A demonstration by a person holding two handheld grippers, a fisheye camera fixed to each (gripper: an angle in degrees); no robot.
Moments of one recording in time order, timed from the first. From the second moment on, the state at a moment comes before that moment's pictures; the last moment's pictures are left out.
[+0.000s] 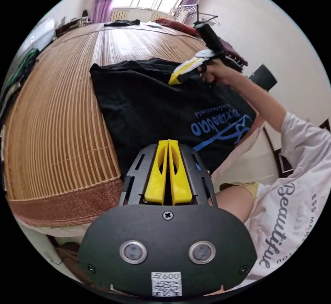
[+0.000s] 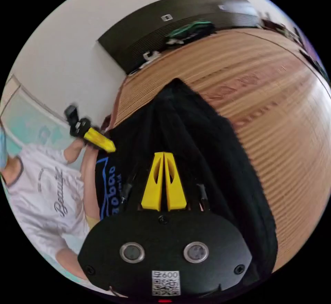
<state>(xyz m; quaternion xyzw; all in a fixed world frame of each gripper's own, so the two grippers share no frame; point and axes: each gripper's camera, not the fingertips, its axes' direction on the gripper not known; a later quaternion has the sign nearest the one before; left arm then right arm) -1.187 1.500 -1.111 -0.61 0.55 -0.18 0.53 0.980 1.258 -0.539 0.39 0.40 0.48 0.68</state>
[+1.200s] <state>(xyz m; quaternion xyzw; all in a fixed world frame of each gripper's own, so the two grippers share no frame) -0.993 1.647 -1.193 -0.63 0.54 -0.15 0.54 0.891 1.630 -0.362 0.53 0.51 0.66 0.17</state>
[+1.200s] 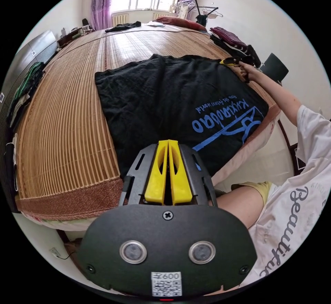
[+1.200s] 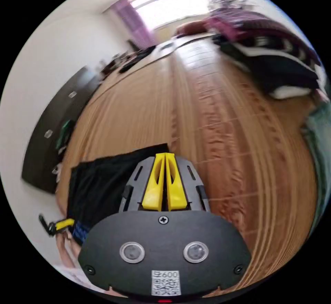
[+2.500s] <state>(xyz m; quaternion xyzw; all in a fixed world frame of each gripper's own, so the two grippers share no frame) -1.071 1.721 -1.048 -0.60 0.53 0.05 0.60 0.939 1.458 -0.165 0.29 0.55 0.57 0.54</state>
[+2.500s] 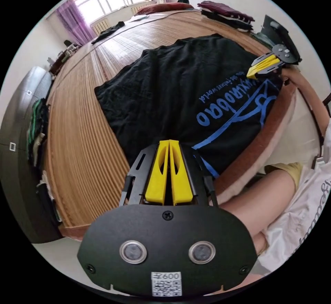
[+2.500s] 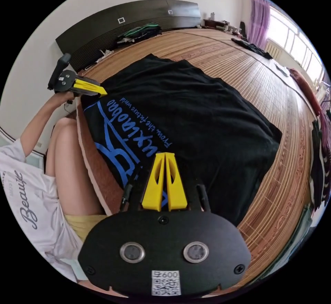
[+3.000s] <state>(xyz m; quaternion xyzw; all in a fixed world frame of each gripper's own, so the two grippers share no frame) -1.204 1.702 -0.983 -0.51 0.69 -0.23 0.47 0.859 1.385 -0.183 0.48 0.46 0.48 0.57</state>
